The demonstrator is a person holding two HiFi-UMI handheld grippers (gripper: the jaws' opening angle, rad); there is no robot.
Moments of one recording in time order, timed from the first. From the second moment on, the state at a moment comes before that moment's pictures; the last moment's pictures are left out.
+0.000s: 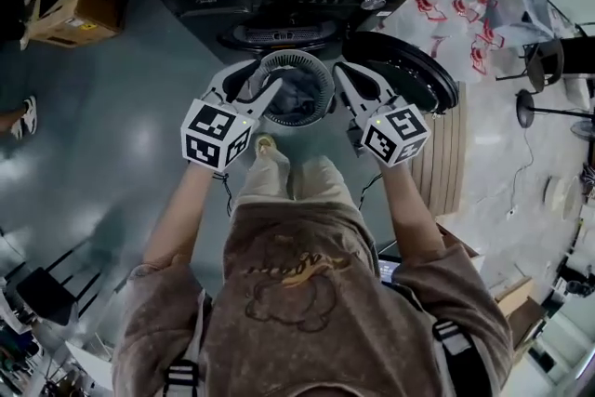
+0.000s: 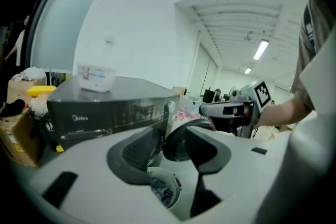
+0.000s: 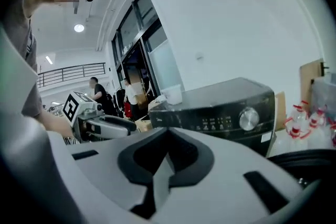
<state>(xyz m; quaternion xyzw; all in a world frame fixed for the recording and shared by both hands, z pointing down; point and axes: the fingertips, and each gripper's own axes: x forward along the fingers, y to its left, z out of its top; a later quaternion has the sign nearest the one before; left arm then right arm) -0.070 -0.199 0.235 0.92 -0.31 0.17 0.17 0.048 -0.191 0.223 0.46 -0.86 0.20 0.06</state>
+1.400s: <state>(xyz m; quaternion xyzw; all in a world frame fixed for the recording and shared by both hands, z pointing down) -0.067 -0.210 0.082 0.94 -0.32 0.01 0.12 0.051 -0.187 0.071 0.41 -0.91 0.08 0.06</state>
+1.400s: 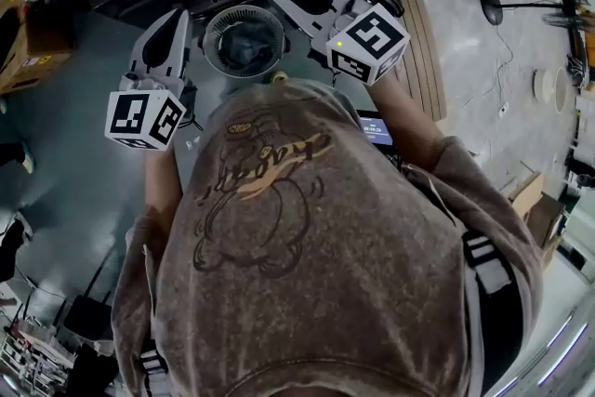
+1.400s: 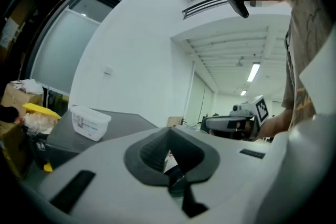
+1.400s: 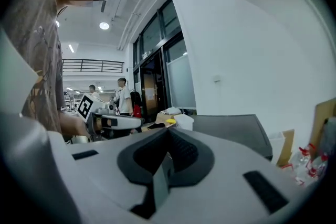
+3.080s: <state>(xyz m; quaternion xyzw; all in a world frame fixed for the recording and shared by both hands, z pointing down) -0.084 -0.222 0.118 0.90 -0.42 0.00 0.14 0.078 -0.204 0.119 0.46 -0.88 0.11 0.01</state>
